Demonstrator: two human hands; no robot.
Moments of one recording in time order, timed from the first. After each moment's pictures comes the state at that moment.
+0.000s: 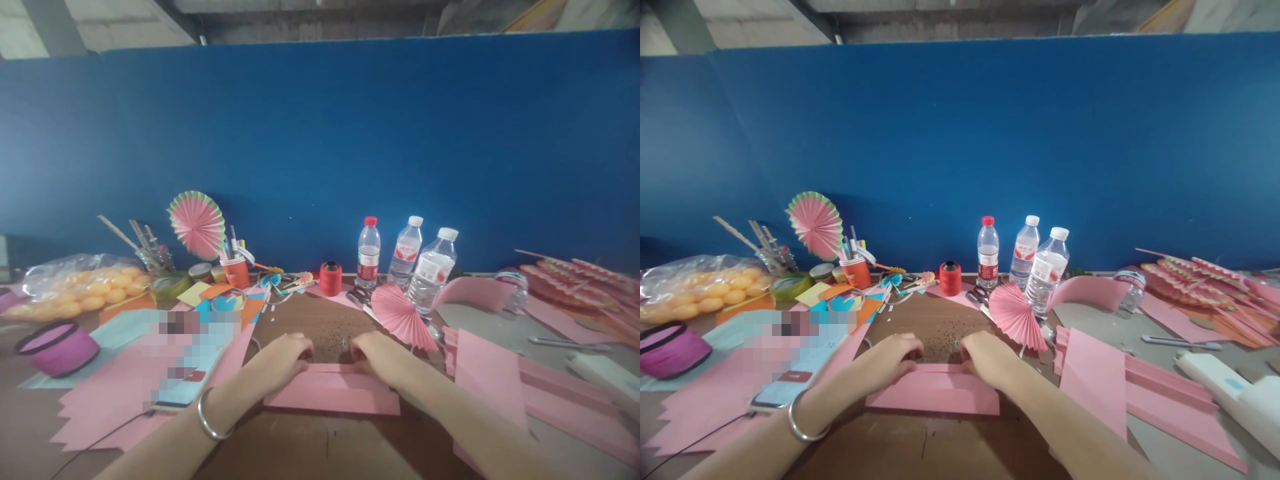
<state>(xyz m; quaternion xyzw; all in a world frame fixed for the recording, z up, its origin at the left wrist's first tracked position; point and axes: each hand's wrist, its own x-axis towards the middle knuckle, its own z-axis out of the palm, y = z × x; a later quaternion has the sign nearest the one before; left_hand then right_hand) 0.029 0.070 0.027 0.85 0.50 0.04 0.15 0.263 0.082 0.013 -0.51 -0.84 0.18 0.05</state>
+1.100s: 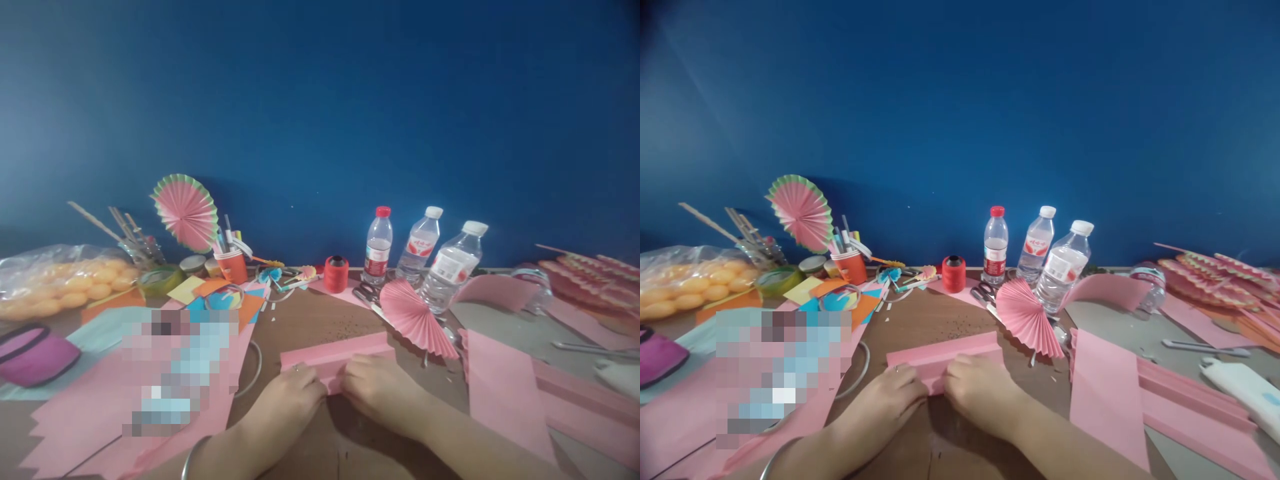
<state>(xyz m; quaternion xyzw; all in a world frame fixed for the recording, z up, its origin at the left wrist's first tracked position) 0.032 0.037 -0.010 0.92 0.39 0.00 -0.01 0.241 0.065 -0.004 -0.30 -0.95 0.02 0.07</state>
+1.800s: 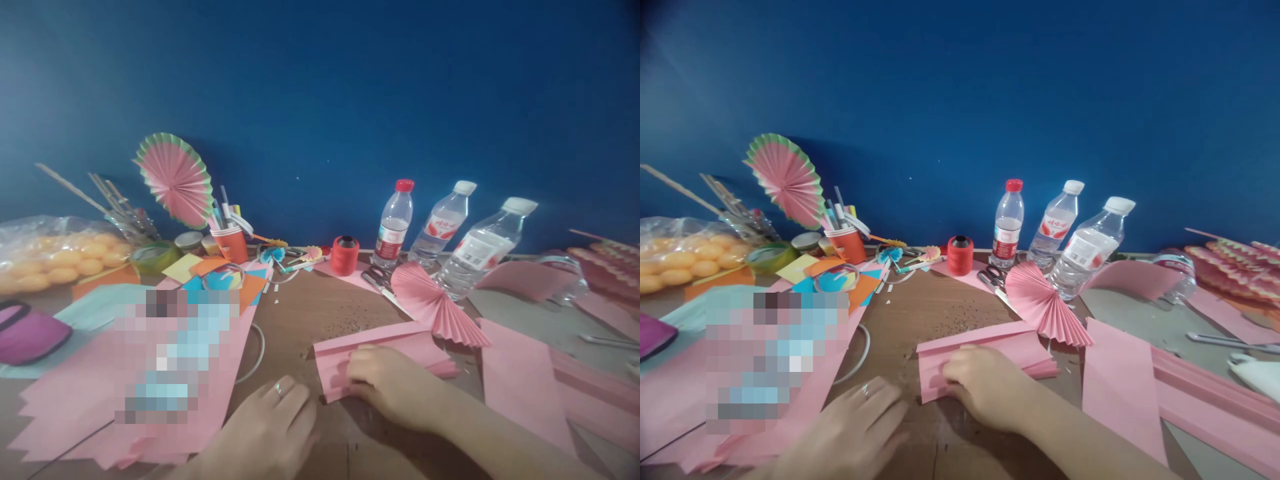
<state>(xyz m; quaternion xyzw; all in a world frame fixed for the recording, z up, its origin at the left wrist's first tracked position) 0.016 -0.002 -0.001 0.92 0.36 0.09 -0.12 0.237 0.065 0.002 -0.31 -0.93 0.20 0.07</state>
